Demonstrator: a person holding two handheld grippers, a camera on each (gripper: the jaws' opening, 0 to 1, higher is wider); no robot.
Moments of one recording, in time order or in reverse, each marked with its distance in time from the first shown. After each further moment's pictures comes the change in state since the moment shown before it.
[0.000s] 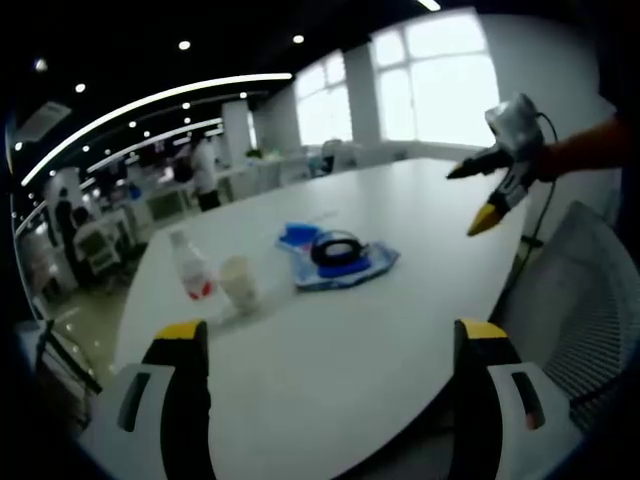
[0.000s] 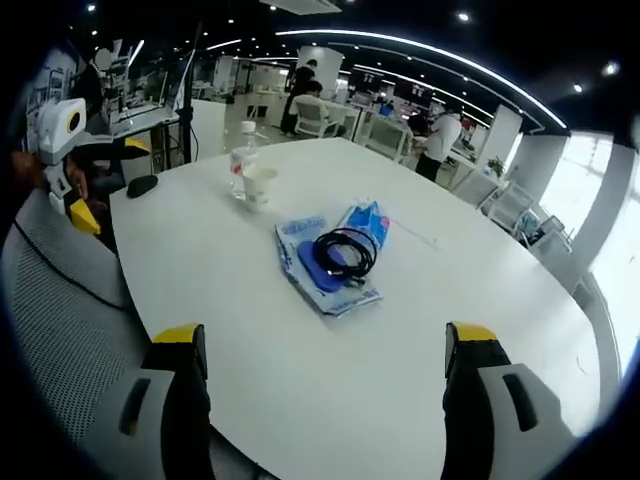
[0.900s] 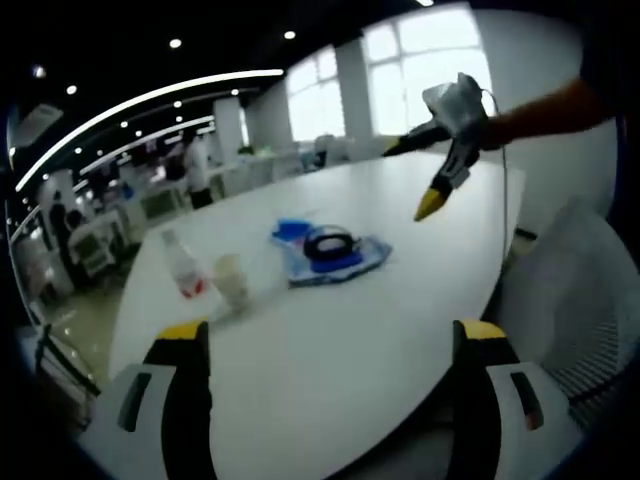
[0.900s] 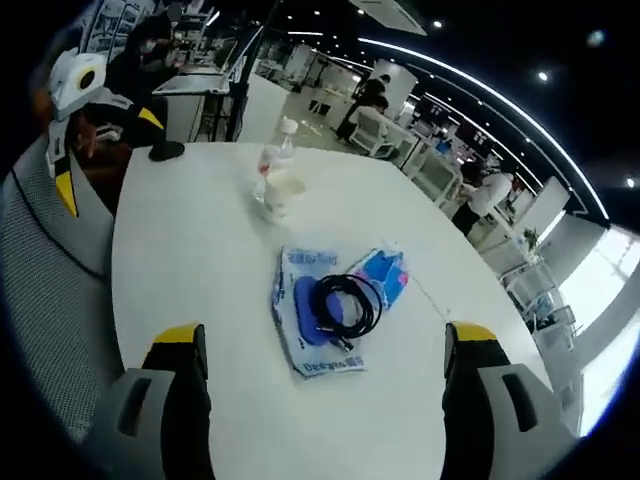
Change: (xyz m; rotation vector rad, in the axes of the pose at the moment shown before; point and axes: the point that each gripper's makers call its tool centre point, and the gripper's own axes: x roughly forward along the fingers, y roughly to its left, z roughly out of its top) left arm 0.001 -0.005 -0.005 0.019 0.024 -0.029; right arm 0.061 -0.007 0.058 -0.333 -0.042 0.125
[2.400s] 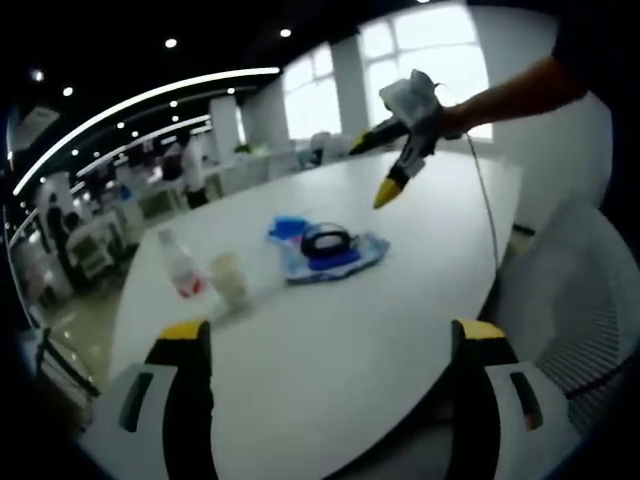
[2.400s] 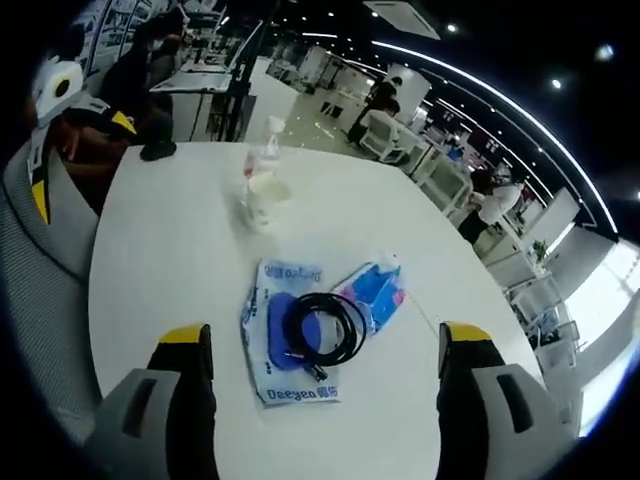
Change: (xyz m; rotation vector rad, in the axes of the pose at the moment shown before) left arm 0.000 -0.002 -0.001 0.013 0.009 -0.013; right arm 0.043 -0.038 0.013 -0.030 -0.013 0.034
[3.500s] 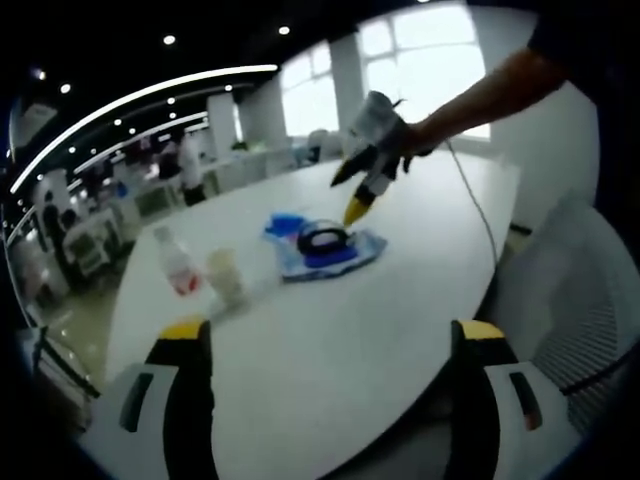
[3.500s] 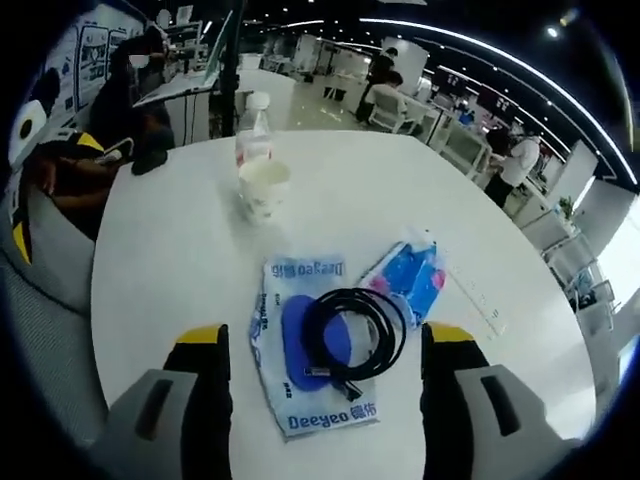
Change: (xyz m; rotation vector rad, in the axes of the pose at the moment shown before) left arm -0.002 -0.001 -0.004 -0.005 0.014 -0.017; right arm 0.059 0.019 -0.016 0.168 0.058 0.137
